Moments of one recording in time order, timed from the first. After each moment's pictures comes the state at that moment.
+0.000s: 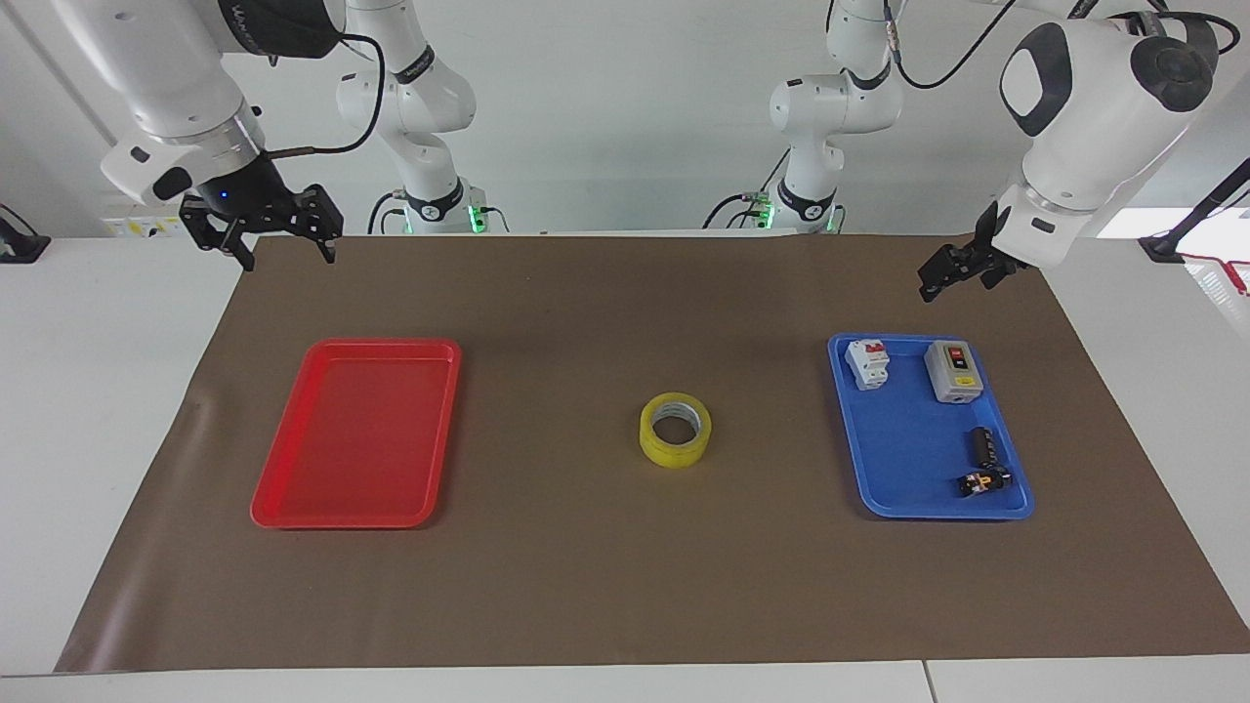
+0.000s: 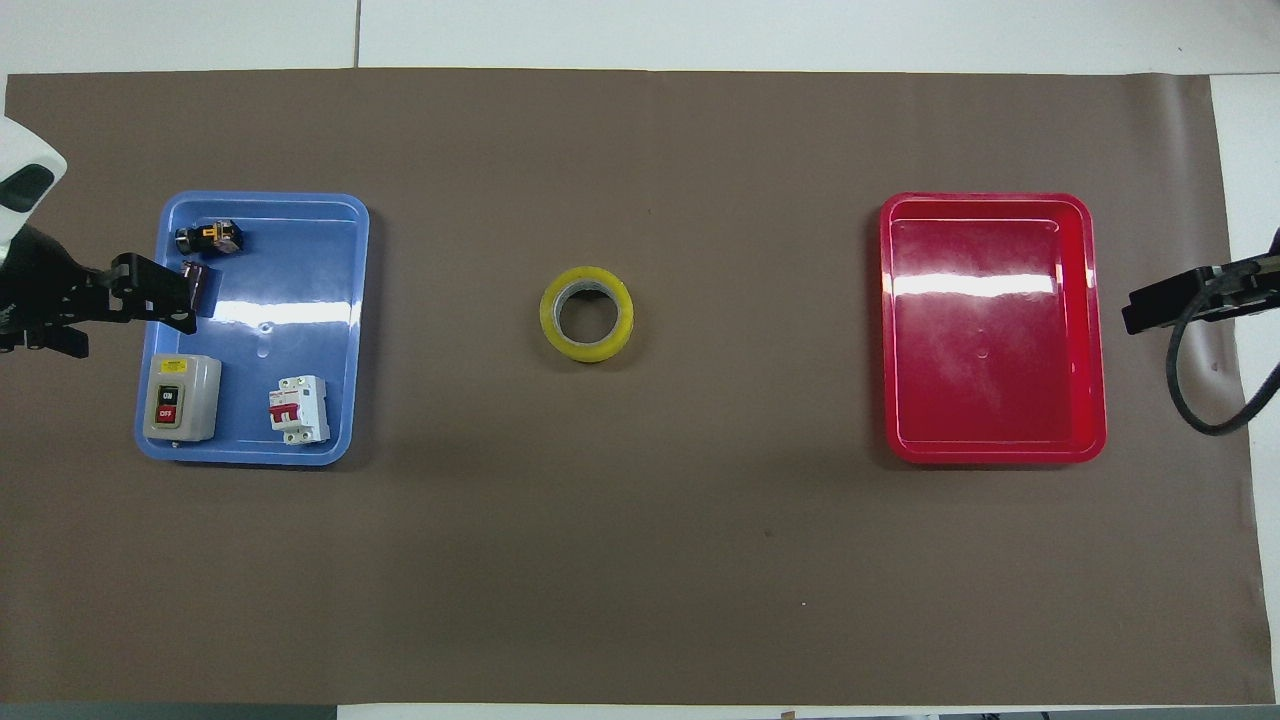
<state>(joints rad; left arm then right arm) -0.03 0.03 -0.03 -1.64 -0.01 1.53 -0.19 -0.02 -0.02 0.04 -1.58 -0.02 1.51 -0.11</state>
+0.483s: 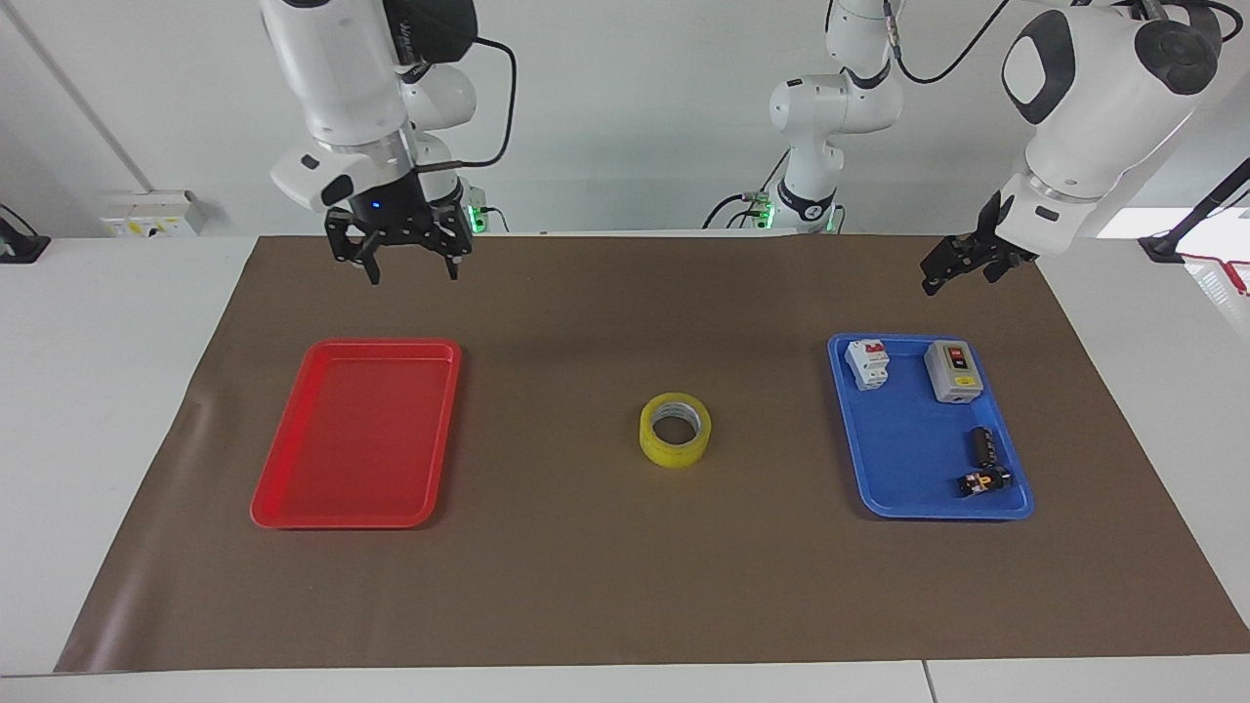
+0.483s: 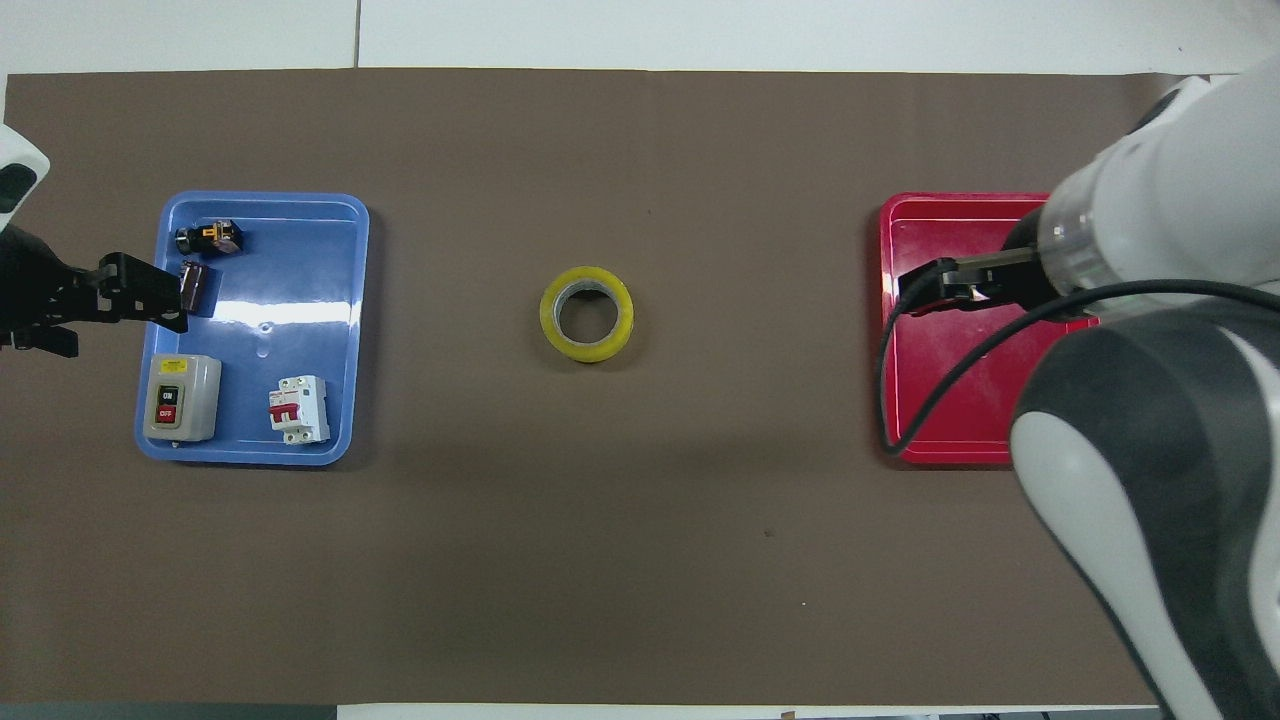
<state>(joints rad) -0.03 0.01 -0.03 -1.64 -0.01 1.54 -0.19 0.24 0.06 0.07 -1.61 -0.02 1.72 0.31</state>
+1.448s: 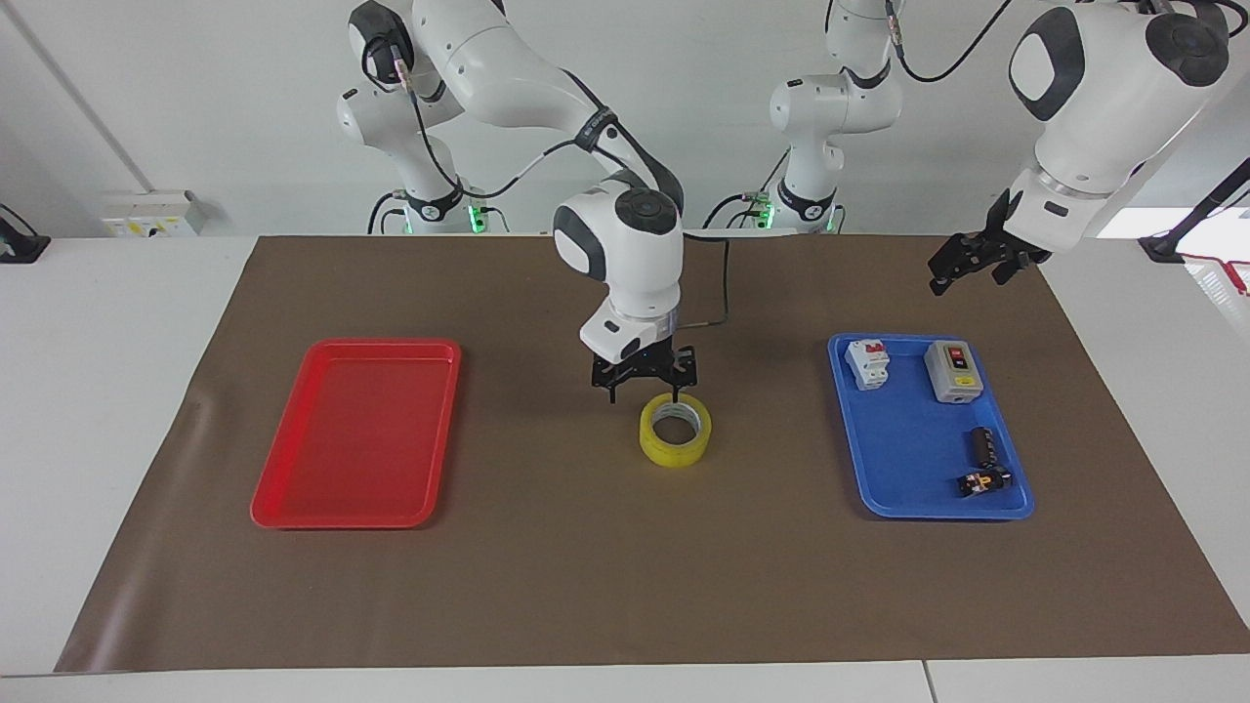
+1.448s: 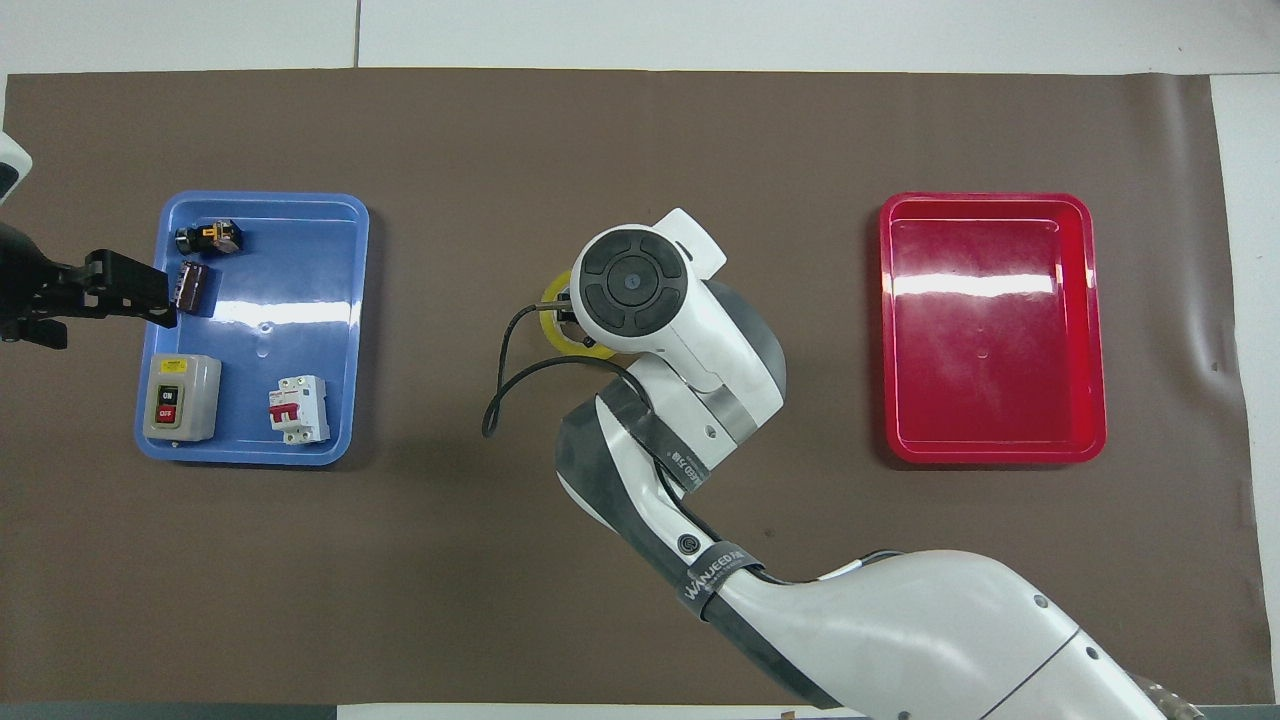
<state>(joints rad) -0.02 0.01 -0.03 -1.64 -0.01 1.55 -0.15 0.57 0.51 0.07 -1.55 -0.13 2.19 0.73</state>
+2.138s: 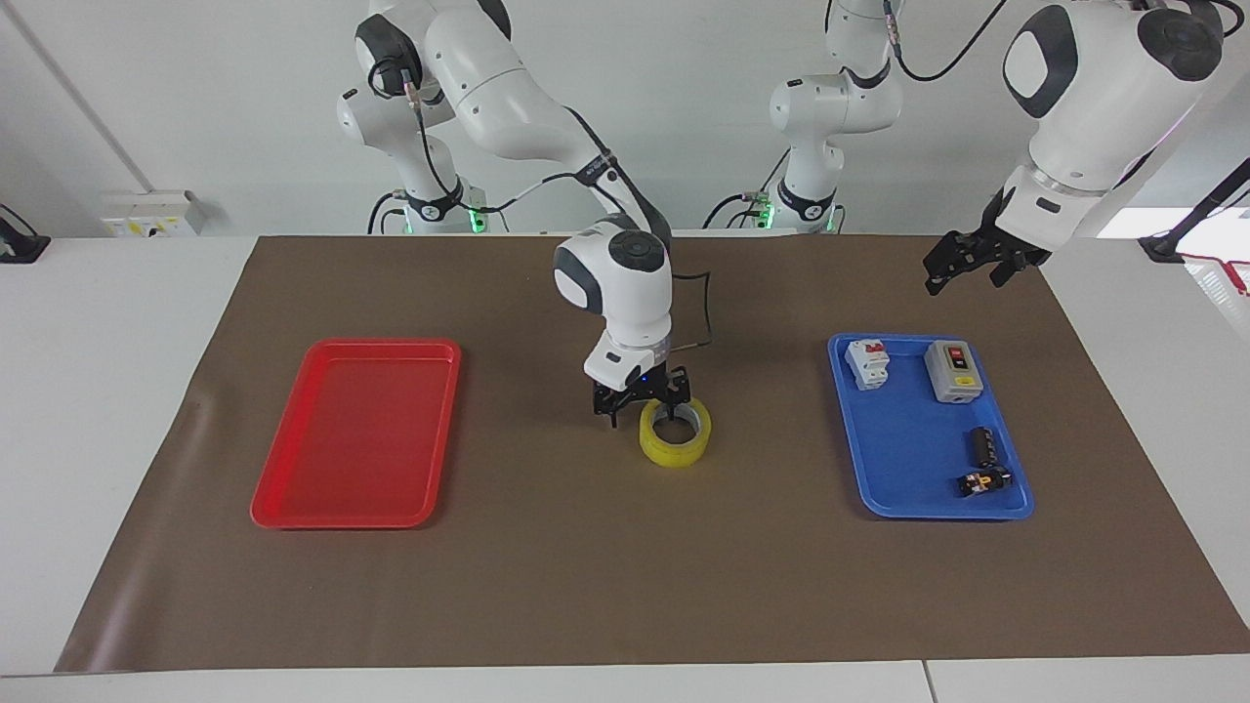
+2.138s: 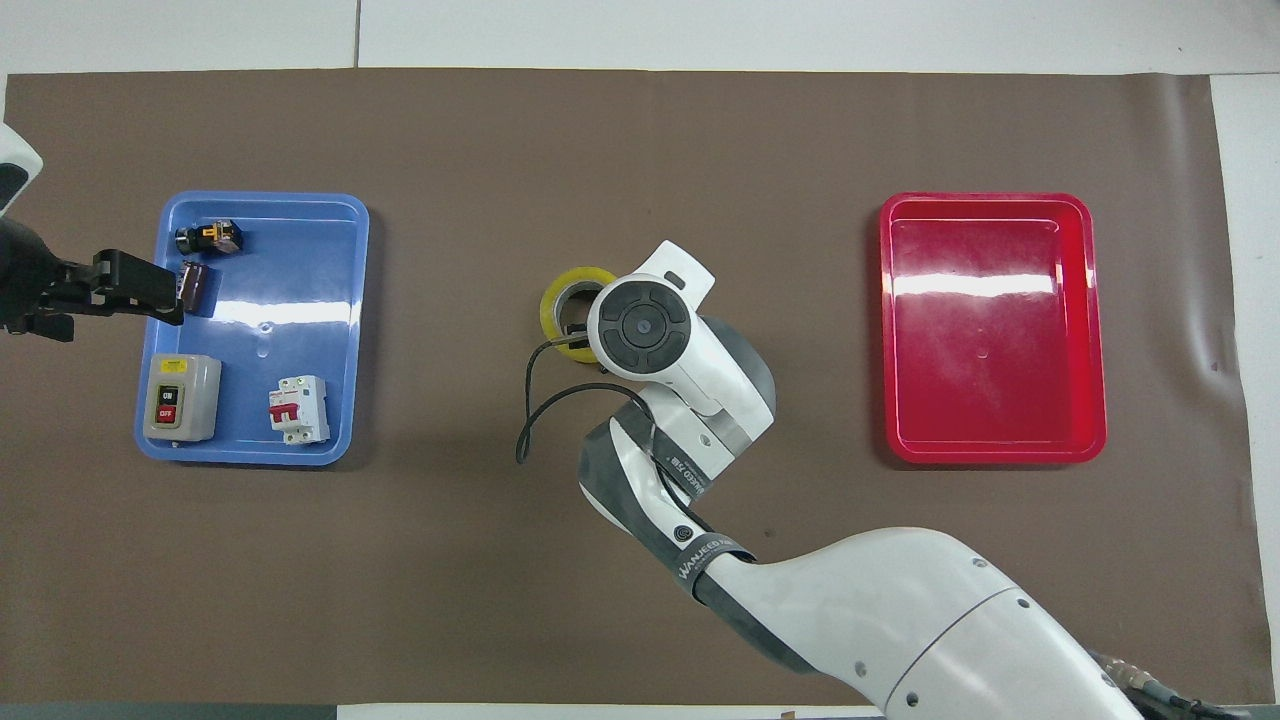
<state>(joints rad) -0.02 0.01 -0.04 -1.64 -0.01 1.57 -0.11 0.57 0.56 0.07 -1.68 -0.15 2.39 0.58</state>
